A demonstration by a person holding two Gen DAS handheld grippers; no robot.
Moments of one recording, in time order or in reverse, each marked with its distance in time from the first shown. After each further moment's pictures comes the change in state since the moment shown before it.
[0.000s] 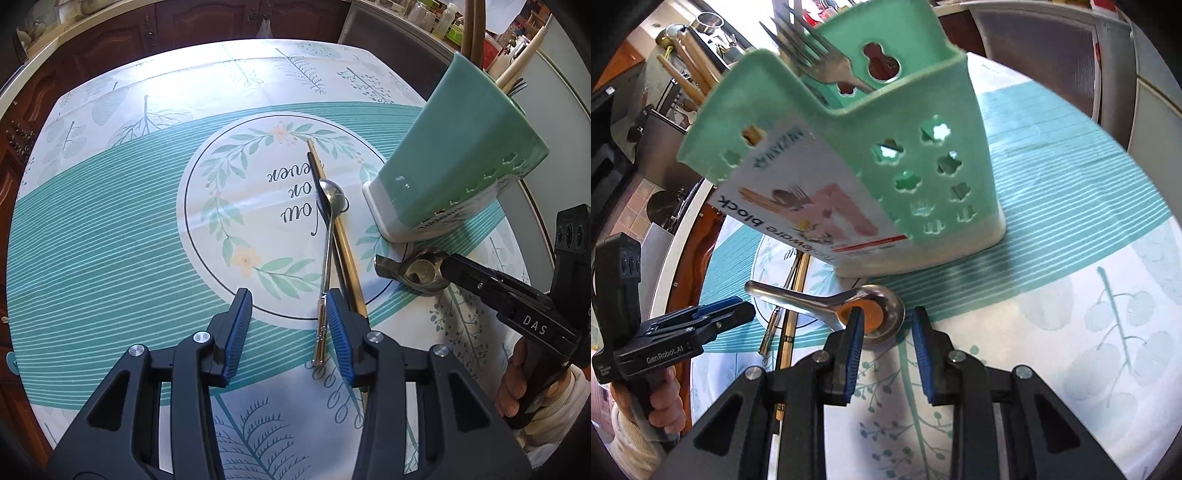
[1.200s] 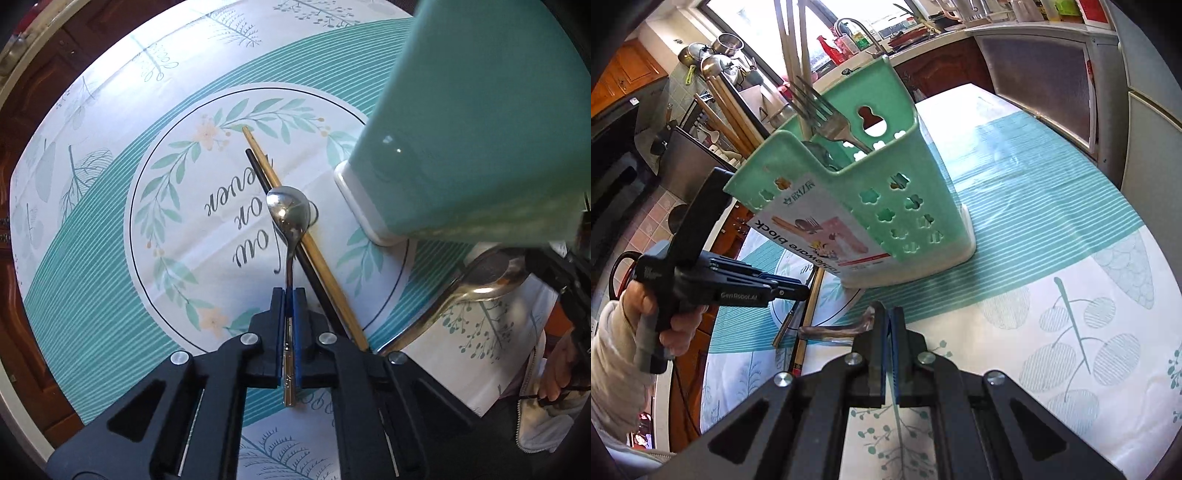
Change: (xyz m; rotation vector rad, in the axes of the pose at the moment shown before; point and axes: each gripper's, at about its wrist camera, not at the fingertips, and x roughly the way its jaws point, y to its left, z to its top) left arm 0.054 -0.058 0.068 0.280 0.293 0.121; right arm -0.049 -0.022 -0.009 -0.033 -0.101 0.066
